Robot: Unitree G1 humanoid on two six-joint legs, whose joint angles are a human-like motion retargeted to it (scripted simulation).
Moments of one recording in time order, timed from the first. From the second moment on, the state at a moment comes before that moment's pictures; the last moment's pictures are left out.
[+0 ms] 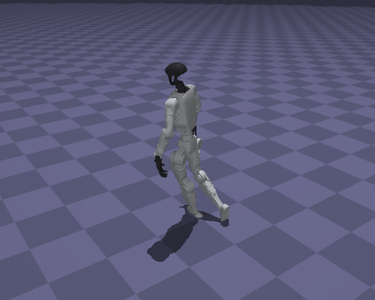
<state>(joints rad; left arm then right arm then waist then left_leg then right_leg) -0.02 0.57 -0.62 0.95 0.36 -0.03 -0.50 -0.02 -0.54 0.28 1.08 0.00 0.09 0.49 0.06 0.01 0.08 -0.01 -0.30 -0.29 0.04 0.12 -0.26 0.07 -0.12 -0.35 0.74 0.52 0.08</state>
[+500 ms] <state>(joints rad) -0.10 0.56 -0.78 0.83 0.39 -0.04 -0.55 -0.14 -0.53 0.53 0.79 -0.20 0.05 0.57 0.05 -0.01 0.08 0.00 -0.29 -0.29 0.02 0.13 -0.26 0.06 -0.10 -0.34 0.73 0.52 0.05</state>
